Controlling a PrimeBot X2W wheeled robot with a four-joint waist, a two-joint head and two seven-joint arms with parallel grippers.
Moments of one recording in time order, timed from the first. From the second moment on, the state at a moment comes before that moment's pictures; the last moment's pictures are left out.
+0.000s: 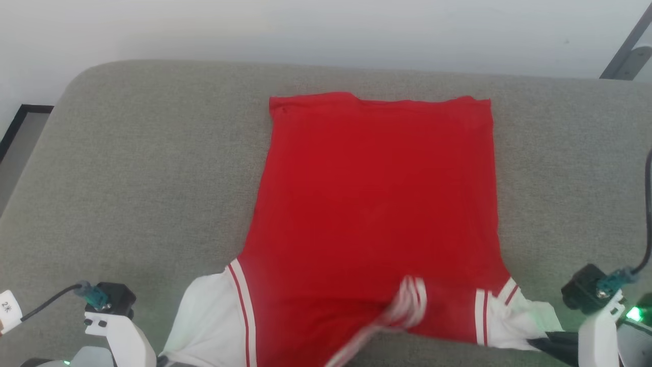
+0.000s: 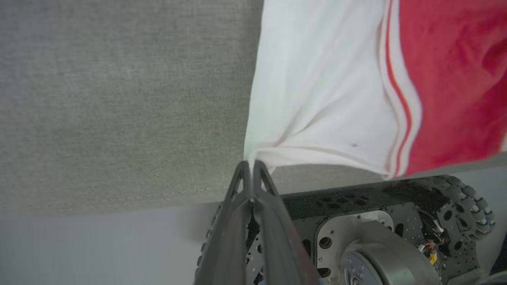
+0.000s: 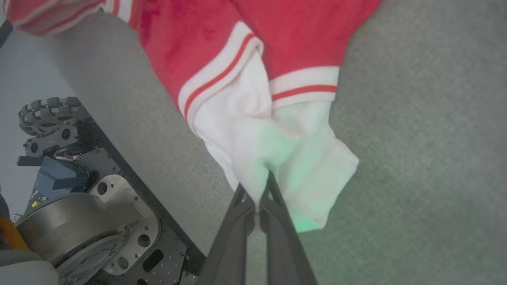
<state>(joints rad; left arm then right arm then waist) -0.36 1.01 -1.00 -0.04 -1.31 0.33 0.39 -0.41 -1.05 1.04 -0.02 1.06 0.13 0.31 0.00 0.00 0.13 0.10</state>
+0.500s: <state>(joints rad) -0.36 0.97 -0.98 -0.06 -1.30 0.36 0.33 -0.37 -0.99 0.81 0.08 1.12 0.13 0.38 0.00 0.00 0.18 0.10</state>
